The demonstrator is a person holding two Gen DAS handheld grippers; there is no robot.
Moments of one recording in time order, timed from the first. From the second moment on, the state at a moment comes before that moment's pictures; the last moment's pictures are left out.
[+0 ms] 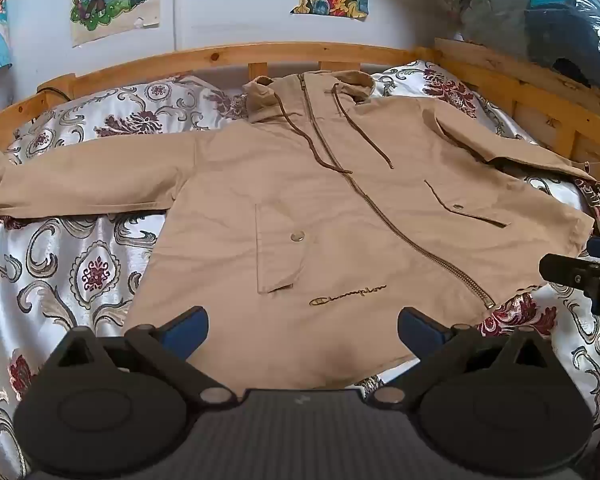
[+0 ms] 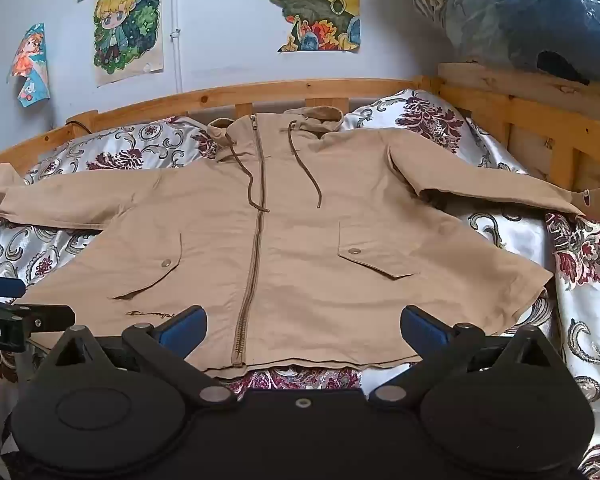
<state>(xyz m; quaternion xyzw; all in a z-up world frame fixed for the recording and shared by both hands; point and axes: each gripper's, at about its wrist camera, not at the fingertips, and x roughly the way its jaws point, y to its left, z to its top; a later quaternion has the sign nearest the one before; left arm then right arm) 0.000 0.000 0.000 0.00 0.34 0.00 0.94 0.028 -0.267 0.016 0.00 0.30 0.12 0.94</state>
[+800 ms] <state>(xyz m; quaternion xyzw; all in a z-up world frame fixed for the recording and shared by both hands) 0.000 -0.001 0.005 0.01 0.34 0.00 0.94 0.029 -0.271 0.014 0.00 0.31 0.12 0.94</state>
